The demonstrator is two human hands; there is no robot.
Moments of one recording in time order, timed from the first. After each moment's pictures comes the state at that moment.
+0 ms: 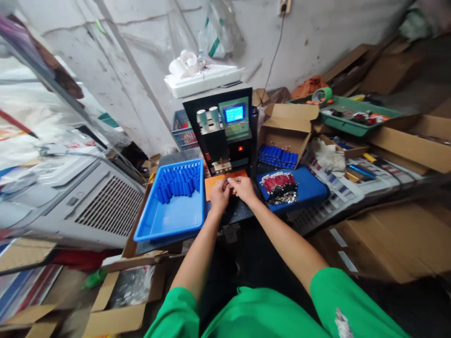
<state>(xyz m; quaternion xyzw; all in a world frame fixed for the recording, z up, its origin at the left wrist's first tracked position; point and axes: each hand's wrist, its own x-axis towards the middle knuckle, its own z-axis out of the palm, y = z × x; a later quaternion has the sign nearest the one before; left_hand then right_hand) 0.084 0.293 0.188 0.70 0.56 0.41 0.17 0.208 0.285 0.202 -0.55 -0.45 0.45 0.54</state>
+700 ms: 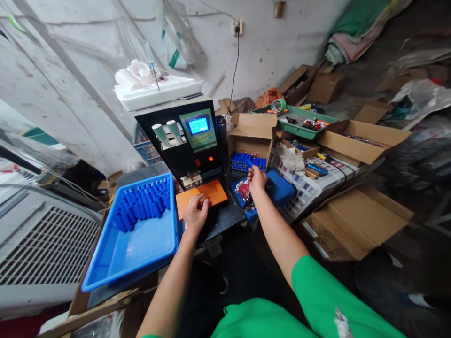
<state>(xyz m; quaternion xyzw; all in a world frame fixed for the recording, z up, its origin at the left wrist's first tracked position) 0.083 0.296 0.187 0.74 0.50 0.44 0.08 0.343 0.327 0.211 -0.50 -0.05 0.35 0.79</state>
